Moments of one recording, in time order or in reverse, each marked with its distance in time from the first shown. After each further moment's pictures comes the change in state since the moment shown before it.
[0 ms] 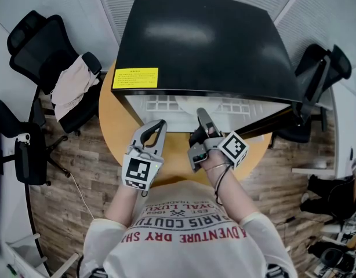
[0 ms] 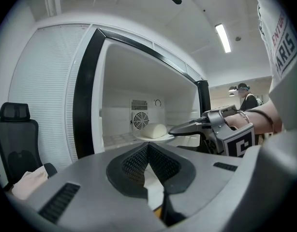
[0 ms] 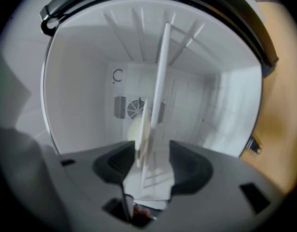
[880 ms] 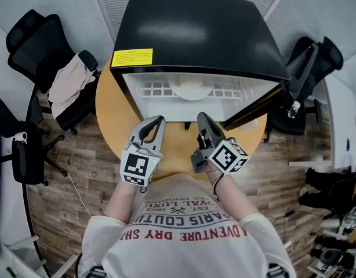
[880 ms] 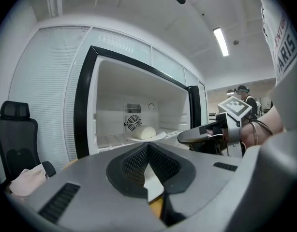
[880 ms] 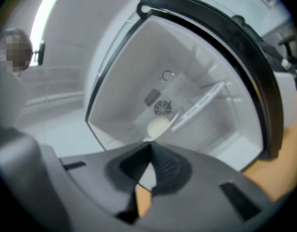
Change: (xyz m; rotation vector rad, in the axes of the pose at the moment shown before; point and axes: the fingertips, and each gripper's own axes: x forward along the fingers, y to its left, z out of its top) left arm -0.026 -0.032 0.006 -0.013 -0.027 -0.021; right arm -0.063 0.031 -0.013 -0.707 0.036 0.080
